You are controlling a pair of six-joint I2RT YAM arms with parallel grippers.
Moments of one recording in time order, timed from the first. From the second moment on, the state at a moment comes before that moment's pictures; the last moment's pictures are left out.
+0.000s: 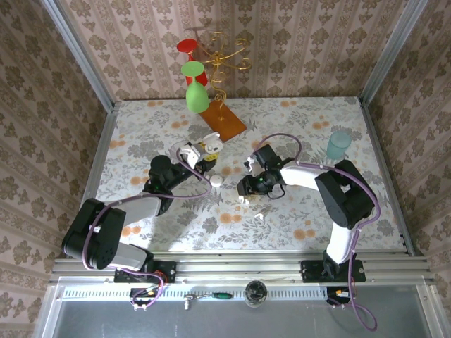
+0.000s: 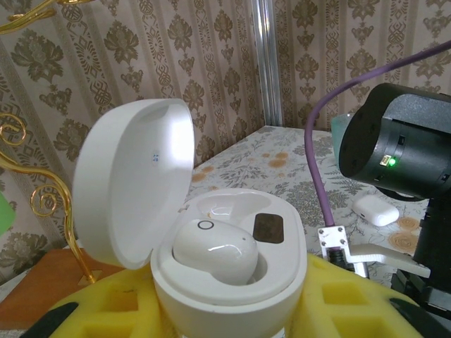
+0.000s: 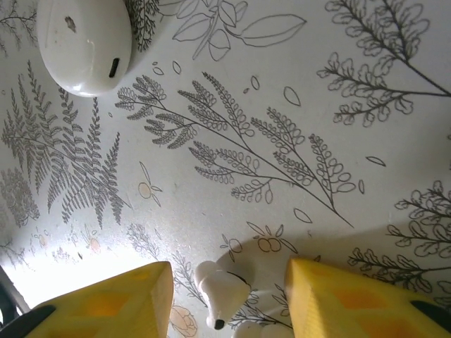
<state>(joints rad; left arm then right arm) -0.47 1.41 0.49 0.95 0.49 0.15 0.51 1.83 1.00 -0.31 -0.49 0.38</state>
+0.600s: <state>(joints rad) -0.47 1.39 0.49 0.93 0.49 0.15 0.51 1.66 0.82 -0.33 -0.59 0.34</state>
